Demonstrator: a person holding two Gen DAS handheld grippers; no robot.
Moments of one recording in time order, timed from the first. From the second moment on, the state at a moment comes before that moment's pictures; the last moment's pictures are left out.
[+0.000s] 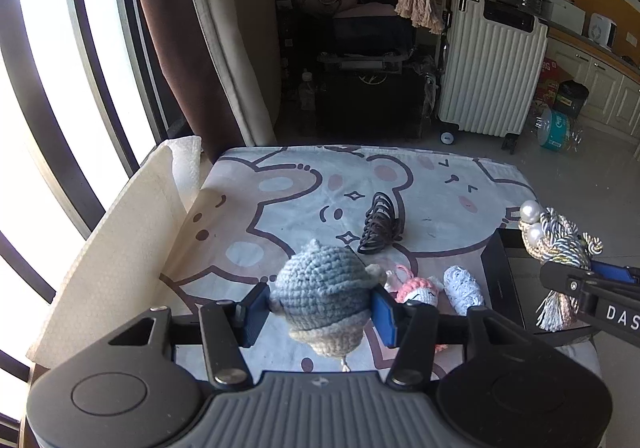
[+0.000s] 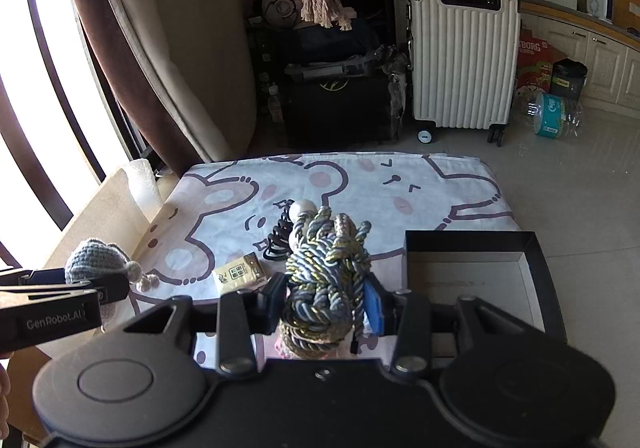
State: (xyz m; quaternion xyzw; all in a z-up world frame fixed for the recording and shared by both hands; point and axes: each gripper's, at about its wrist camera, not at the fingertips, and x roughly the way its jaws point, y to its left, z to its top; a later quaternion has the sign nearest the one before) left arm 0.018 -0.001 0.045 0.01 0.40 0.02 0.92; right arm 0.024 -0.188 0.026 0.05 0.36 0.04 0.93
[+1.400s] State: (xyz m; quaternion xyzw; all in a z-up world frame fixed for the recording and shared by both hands) left arm 0.079 -0.090 0.005 -0.02 0.40 -0.08 0.91; right arm 0.050 -0.278 -0.011 0.08 0.37 -0.02 0.93
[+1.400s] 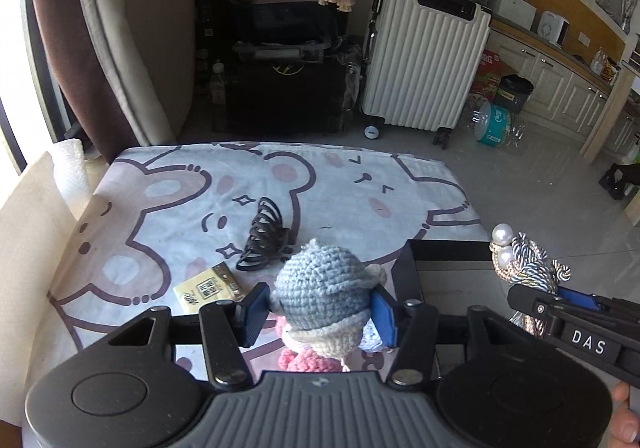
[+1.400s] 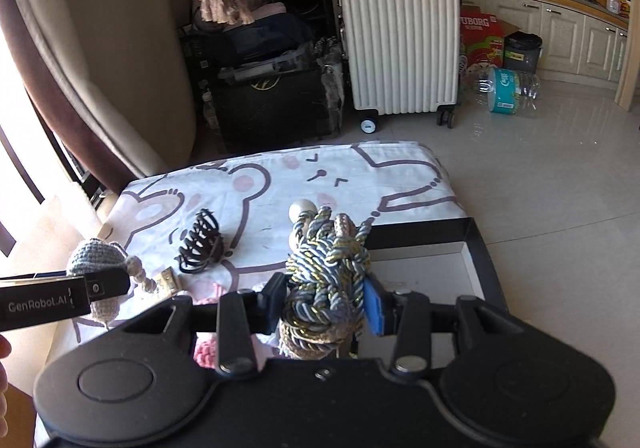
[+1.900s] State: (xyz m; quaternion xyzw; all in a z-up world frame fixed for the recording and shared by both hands) left arm 0.103 -0.148 -0.017 -0.05 0.40 -0.16 0.90; right arm 0.055 -0.329 -0.032 0.11 0.36 -0.05 0.92
